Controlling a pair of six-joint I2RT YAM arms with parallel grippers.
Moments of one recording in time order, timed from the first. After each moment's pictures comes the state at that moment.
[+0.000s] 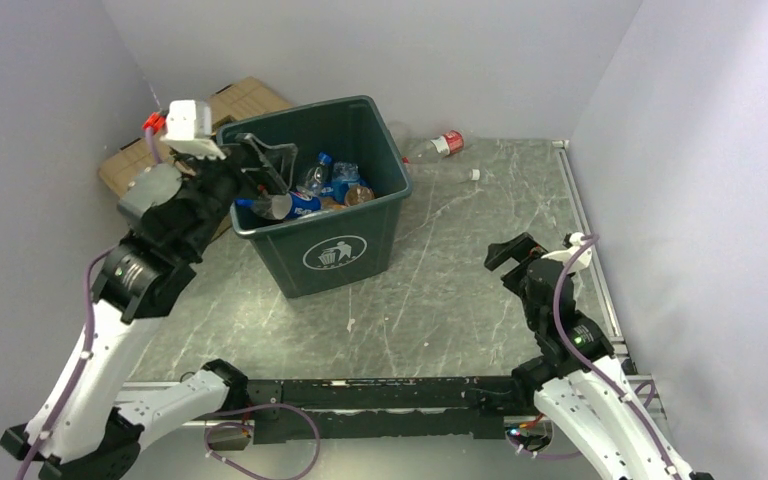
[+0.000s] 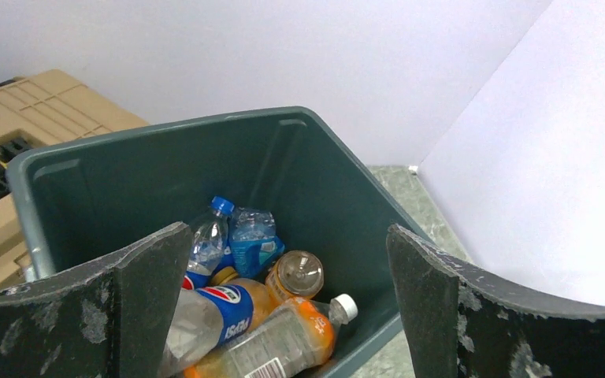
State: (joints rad) left arm -0.55 0.97 1.46 -0.43 -0.22 -0.33; right arm 0.42 0.48 0.55 -0.49 0.50 0.84
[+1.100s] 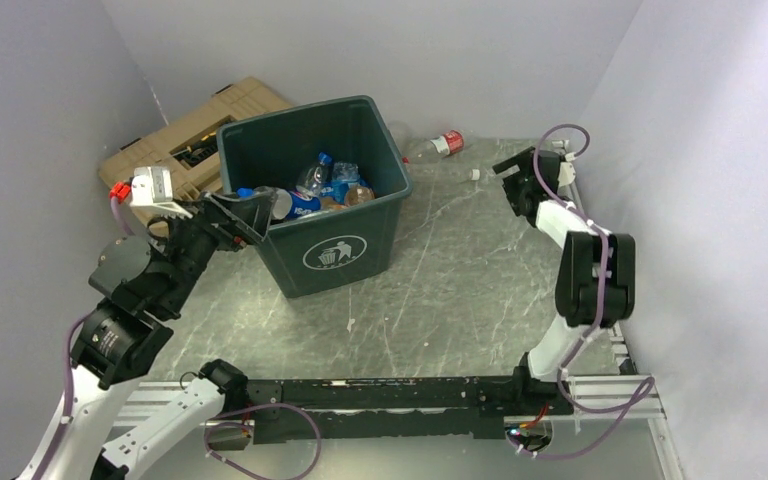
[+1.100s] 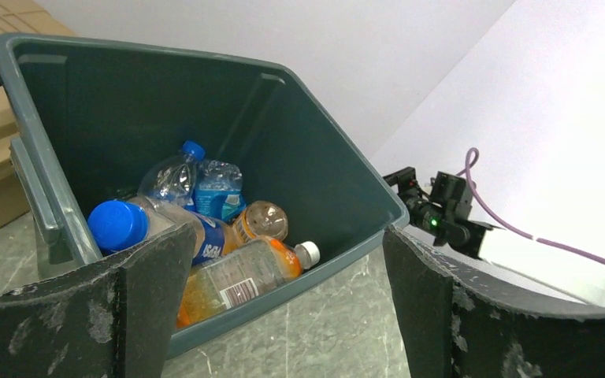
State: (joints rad) left arm -0.55 0.64 1.18 -0.43 -0.20 -0.52; right arm -0.05 1.68 1.07 0.06 0.06 1.01
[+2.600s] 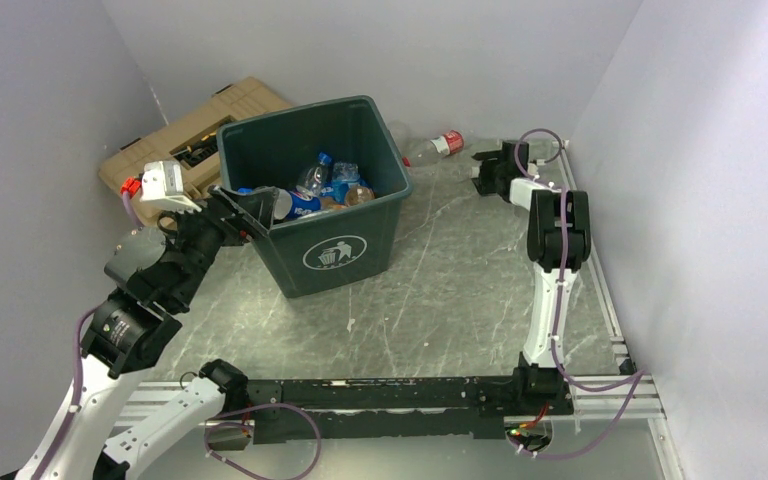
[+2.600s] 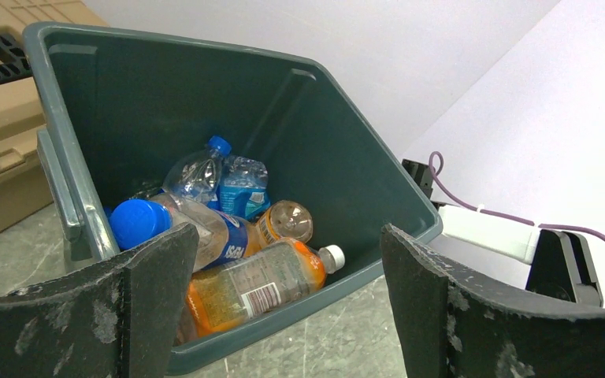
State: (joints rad) left arm -0.55 0.67 1.16 -0.43 -0.26 -0.52; right arm -0.02 2.29 1.56 0.10 -0.05 1.45
